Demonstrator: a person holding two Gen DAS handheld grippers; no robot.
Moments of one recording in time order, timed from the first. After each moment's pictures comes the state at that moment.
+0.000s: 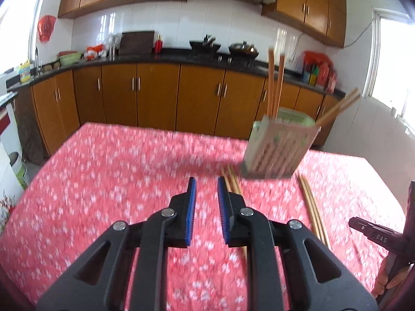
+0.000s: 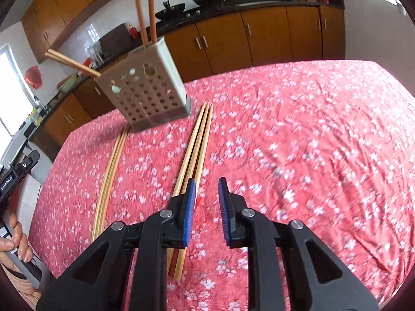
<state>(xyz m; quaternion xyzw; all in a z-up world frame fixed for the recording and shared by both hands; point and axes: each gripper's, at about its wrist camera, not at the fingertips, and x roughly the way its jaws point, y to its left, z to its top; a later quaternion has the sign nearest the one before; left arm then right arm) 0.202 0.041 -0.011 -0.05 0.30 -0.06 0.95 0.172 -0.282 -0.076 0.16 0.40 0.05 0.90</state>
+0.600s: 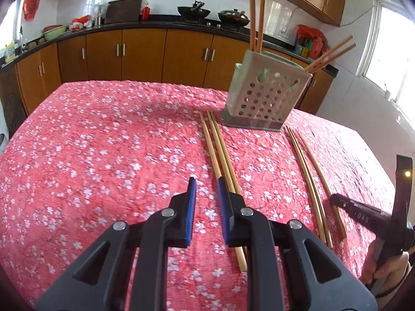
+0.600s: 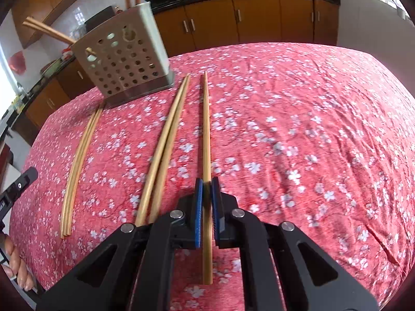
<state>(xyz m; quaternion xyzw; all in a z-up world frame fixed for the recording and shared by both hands) 0.199 0.007 -0.065 -0.06 0.37 -0.10 0.92 0.186 -0.280 -0.107 0.14 0.43 -0.01 0.89</state>
